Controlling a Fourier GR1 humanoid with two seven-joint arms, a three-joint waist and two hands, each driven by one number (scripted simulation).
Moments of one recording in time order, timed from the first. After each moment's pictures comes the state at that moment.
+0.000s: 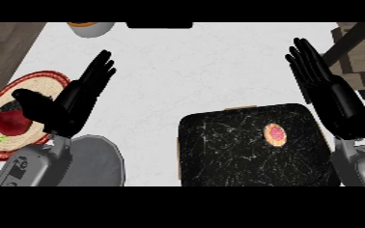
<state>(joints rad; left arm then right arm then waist) -0.25 0.40 -0.25 -1.61 0.38 0.14 0.17 -0.23 -0.46 0.15 -1.70 -0.32 -0.03 0.02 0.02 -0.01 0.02</state>
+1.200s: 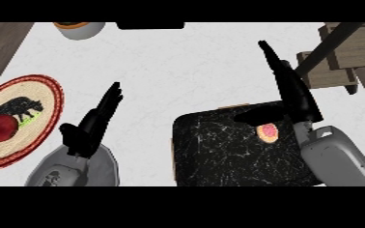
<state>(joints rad) -0.12 0.29 -0.28 -1.38 0.24 0.09 -0.09 -0.41 -0.46 0.39 -1.57 0.21 -0.23 0.41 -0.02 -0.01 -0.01</state>
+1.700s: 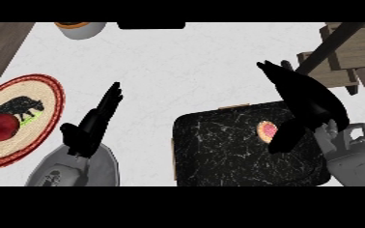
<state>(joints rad) -0.12 0.29 -0.27 -1.36 0.23 0.09 -0.10 -0.54 -0.70 0.55 -1.77 0.21 0.27 0.91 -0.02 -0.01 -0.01</state>
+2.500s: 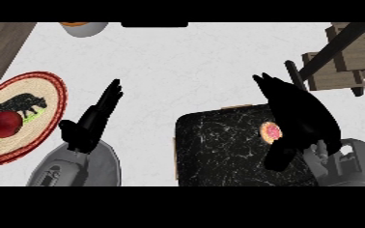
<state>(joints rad) -0.15 0.28 -0.24 -1.33 0.22 0.04 -0.12 -0.55 -0.67 0.63 -1.90 0.24 0.31 1.15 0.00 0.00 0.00</state>
